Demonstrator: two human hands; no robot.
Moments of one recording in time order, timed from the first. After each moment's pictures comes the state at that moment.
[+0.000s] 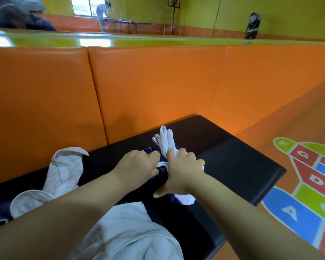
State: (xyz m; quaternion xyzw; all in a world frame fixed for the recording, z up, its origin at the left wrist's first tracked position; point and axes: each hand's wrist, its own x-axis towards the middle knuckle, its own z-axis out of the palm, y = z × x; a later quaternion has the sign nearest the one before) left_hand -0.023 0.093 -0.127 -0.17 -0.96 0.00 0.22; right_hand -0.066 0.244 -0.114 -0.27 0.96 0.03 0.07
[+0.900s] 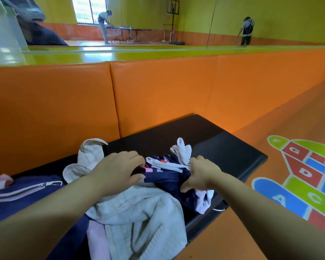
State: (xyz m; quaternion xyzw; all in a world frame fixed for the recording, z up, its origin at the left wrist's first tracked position) left_hand 0.107 0.074 -0.087 -0.14 -0.98 -0.03 0.14; right_hand -0.006 0.313 -0.095 -0.21 0.97 -0.05 0.14
